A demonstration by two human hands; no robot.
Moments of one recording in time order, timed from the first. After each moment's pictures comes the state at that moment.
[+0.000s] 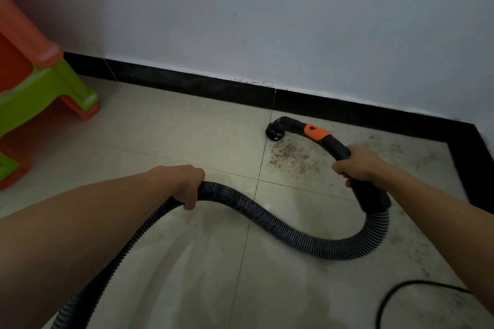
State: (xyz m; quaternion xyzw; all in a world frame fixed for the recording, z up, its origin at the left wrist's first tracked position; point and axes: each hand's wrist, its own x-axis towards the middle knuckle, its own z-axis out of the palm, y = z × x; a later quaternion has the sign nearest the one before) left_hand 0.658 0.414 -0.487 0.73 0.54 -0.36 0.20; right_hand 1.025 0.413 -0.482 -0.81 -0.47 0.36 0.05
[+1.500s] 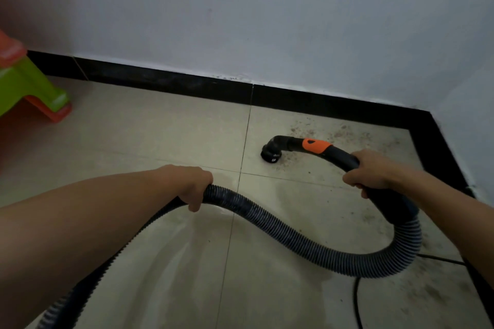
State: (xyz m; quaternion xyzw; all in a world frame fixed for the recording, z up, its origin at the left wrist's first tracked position) left_hand 0.698 0.398 -0.490 0.79 0.46 -0.37 0.18; right_hand 1.047 0.340 -0.435 -0.80 -0.50 0.32 -0.03
